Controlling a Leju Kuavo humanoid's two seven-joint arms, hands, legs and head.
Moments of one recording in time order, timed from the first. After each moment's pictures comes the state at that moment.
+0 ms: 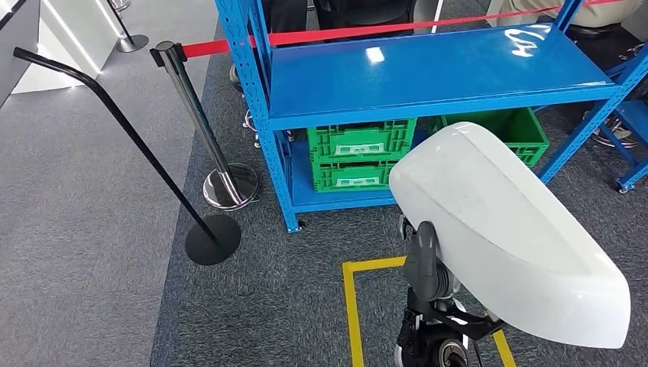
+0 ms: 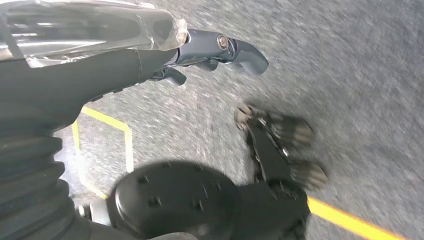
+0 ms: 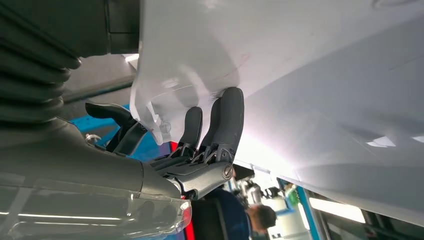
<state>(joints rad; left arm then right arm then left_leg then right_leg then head) -0.11 -0.25 1.22 -0.19 -0.88 -0.05 -0.20 0.10 0.25 0.32 -1.76 -0.15 -0.21 -0.70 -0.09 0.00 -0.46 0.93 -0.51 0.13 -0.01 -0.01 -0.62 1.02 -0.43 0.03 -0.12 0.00</state>
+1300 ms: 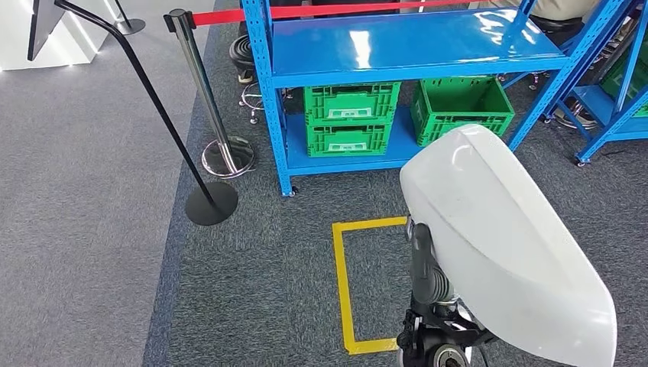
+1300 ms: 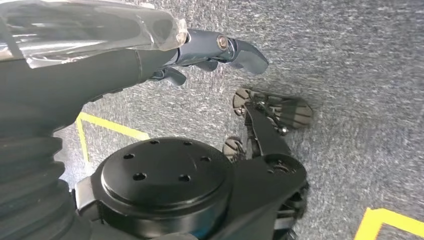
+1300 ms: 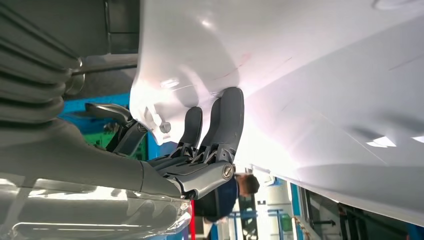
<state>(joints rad) -0.11 -0.27 1.22 -0.19 -0.89 -0.07 -0.26 0.11 0.24 0.34 -1.78 0.00 -0.33 -0.70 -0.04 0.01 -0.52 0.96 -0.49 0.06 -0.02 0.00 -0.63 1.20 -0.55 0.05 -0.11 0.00</state>
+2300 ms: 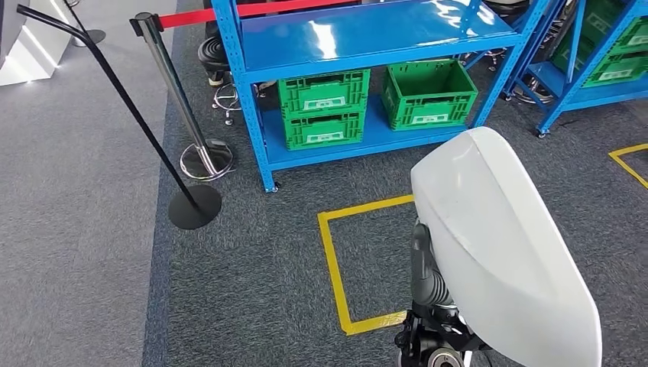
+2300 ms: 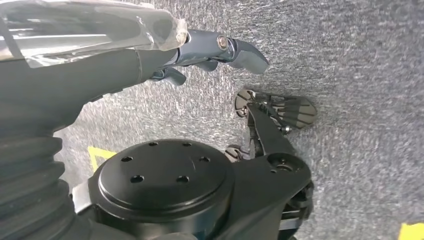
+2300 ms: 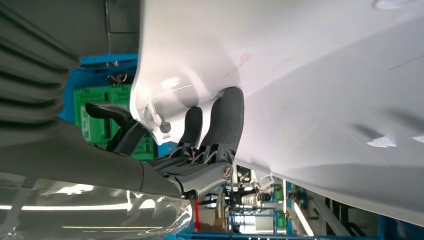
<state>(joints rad) -0.11 -0.26 1.22 -0.19 -0.91 -0.07 -0.28 0.11 0.21 0.39 -1.78 0.07 -0.47 -0.70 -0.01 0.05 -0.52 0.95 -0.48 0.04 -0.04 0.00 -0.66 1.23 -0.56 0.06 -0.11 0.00</state>
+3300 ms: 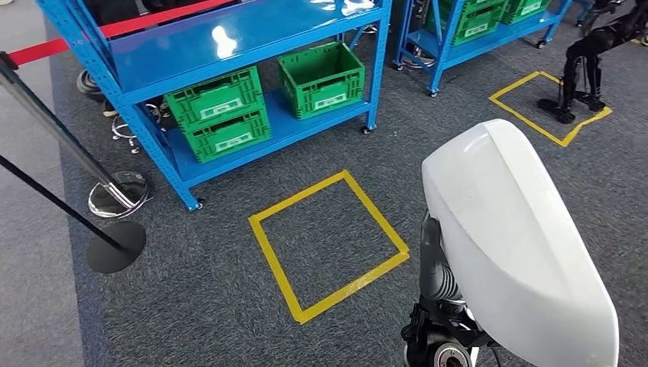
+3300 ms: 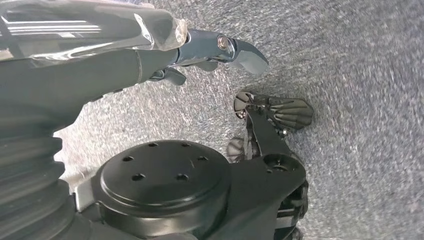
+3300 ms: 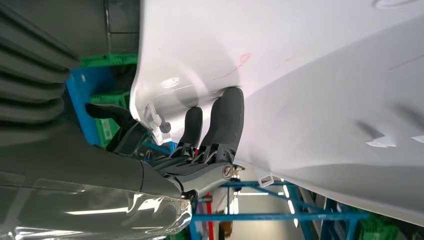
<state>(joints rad) -0.12 -0.26 1.22 -0.19 -0.91 -0.08 -0.28 0.06 0.20 0.38 -1.77 0.07 -0.47 -0.70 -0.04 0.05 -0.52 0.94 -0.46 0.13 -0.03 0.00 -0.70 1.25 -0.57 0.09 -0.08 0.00</state>
